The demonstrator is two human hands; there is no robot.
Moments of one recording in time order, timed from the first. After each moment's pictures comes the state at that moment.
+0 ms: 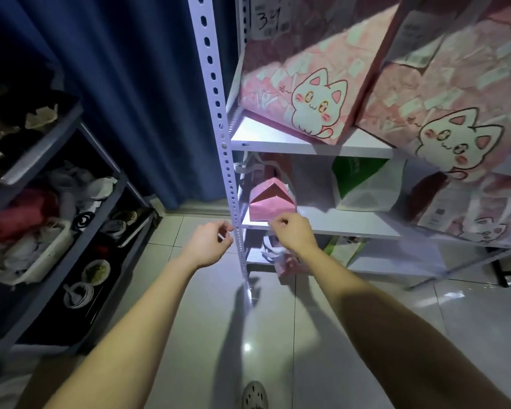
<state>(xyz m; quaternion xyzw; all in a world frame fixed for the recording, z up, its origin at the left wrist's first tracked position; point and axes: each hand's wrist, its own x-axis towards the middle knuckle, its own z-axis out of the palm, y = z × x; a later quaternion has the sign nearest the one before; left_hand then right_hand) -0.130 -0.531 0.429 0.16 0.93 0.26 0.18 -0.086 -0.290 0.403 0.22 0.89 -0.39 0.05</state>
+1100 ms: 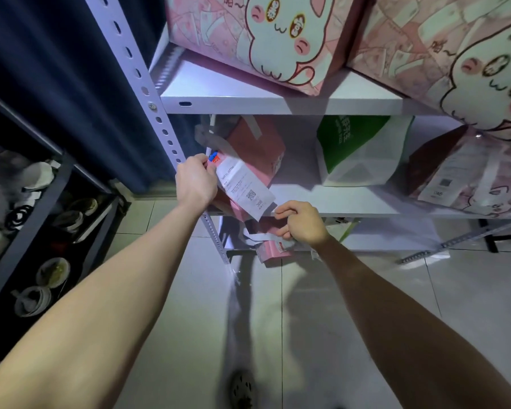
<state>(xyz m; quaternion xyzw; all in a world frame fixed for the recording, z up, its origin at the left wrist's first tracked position) -0.248 -0.405 0.360 0.04 0.95 0.32 -0.01 -0.095 -0.198 0.312 0.29 0.76 -0.58 0.10</state>
